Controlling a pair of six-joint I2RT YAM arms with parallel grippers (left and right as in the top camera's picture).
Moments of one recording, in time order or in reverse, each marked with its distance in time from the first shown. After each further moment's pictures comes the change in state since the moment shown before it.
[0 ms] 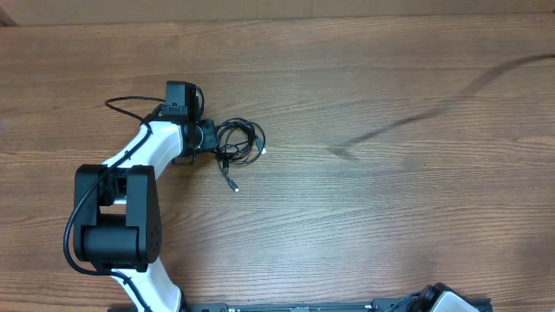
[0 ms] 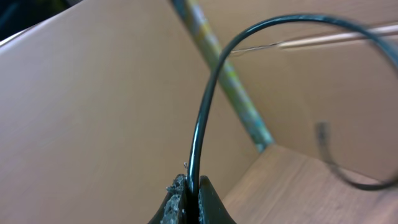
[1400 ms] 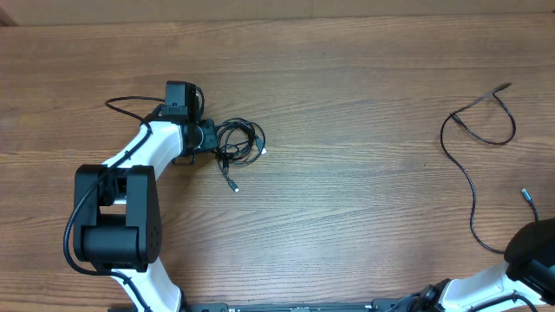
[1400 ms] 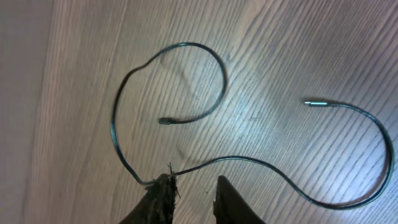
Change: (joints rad) left arm 0.000 0.000 0.000 0.001 0.003 0.000; right arm -0.029 0.515 0.002 -0.586 -0.077 0.005
